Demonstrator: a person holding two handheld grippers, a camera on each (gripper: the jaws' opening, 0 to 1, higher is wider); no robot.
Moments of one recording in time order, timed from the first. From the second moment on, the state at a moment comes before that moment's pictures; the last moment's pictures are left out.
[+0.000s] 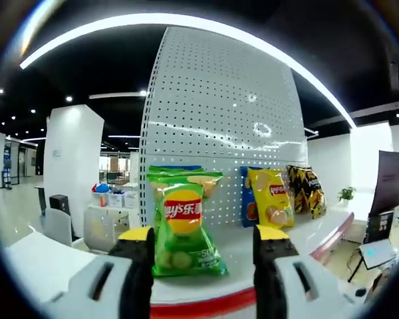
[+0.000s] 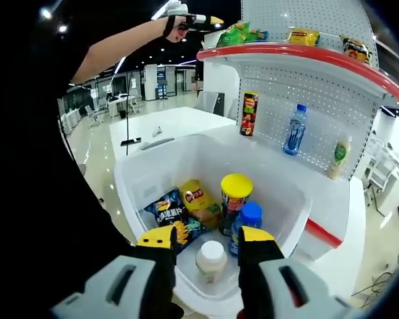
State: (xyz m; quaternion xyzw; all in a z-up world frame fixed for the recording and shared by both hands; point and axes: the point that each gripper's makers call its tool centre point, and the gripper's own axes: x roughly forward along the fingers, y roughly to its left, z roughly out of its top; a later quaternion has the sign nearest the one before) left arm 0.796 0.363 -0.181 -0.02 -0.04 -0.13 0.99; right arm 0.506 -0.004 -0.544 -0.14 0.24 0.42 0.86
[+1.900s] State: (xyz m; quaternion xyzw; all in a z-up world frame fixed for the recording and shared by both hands) left arm 0.524 0.307 -0.354 0.05 0.03 -0.26 0.97; right arm 0.514 0.019 -0.522 -0.14 0.21 0.45 0.86
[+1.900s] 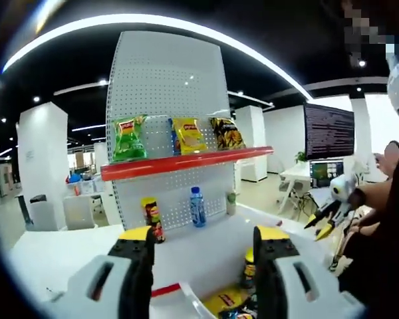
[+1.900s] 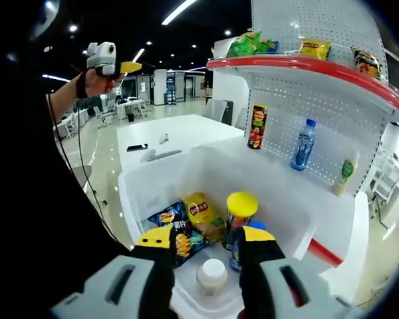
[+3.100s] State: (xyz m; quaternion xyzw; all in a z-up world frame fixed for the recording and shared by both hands) left arm 0.487 0.306 -0.387 0.05 0.07 -0.28 0.96; right arm 0.522 0.052 -0.502 -0.18 0.20 0.48 0.84
